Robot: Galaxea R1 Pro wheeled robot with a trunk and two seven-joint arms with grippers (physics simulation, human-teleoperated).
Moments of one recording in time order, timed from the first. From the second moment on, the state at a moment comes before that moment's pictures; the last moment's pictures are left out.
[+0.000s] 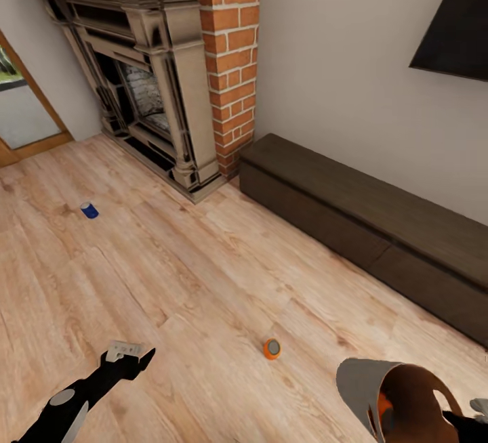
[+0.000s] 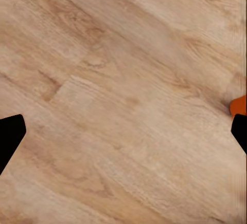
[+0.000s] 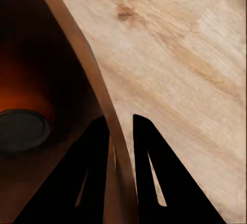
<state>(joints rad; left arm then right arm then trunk) -0.31 0.22 0.07 -0.81 0.08 -0.02 -0.41 -0.40 -0.45 -1.03 -0.37 0.67 -0.04 0.84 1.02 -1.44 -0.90</state>
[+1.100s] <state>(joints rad) -0.31 0.22 0.07 -0.81 0.08 -0.02 -0.41 -0.40 -0.32 -0.57 -0.21 0.78 -0.24 0.50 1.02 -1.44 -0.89</state>
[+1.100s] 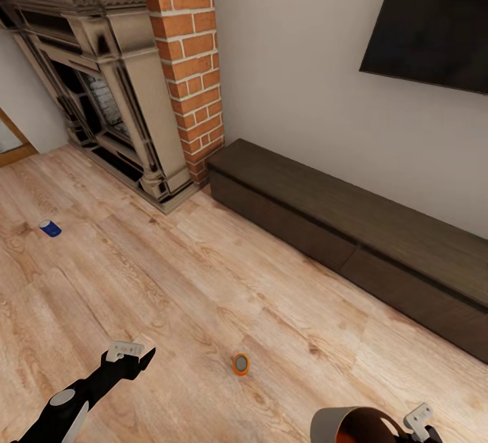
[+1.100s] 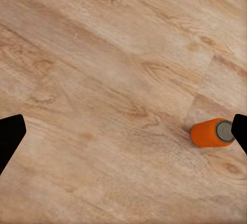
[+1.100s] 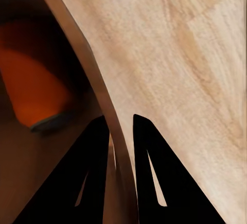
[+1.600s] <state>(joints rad) -0.31 0.22 0.08 -0.77 0.08 -0.03 -0.41 -0.50 -0.22 -0.59 -0.22 0.77 -0.18 0.45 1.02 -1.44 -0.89</state>
